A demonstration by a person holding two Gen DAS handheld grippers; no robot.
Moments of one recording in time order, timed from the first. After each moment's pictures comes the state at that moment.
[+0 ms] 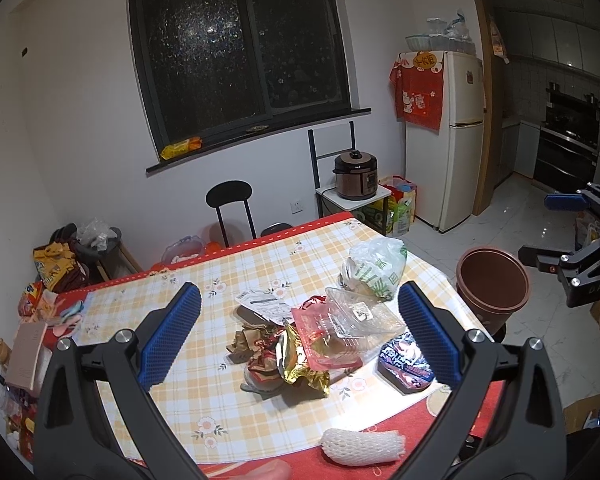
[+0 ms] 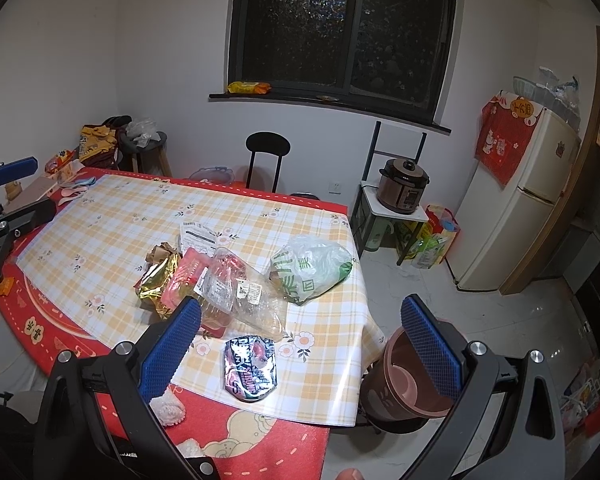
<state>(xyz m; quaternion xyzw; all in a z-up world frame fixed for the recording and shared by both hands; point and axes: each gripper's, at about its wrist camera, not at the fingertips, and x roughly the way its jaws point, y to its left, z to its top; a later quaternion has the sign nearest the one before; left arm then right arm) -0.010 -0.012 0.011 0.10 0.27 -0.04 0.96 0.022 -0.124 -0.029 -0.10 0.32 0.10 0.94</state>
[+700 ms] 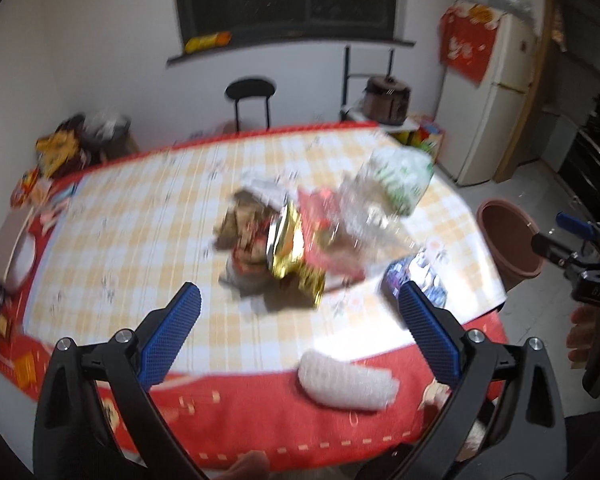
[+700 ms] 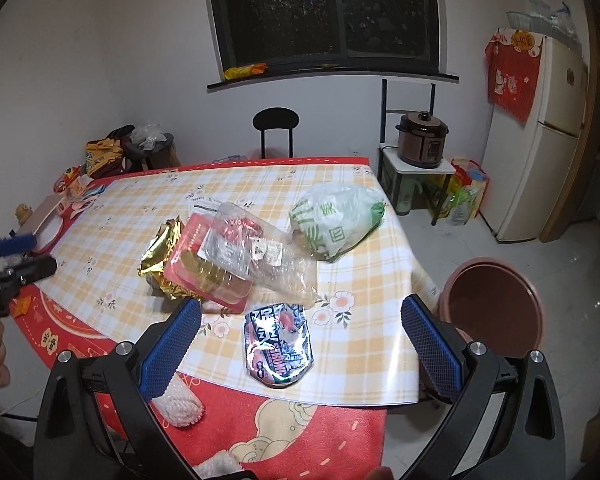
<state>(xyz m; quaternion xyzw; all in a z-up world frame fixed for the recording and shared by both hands) -0.002 0.009 -0.108 0.01 0.42 0.03 0.91 0.037 -0.147 -0.141 0.00 0.35 0.13 0.93</state>
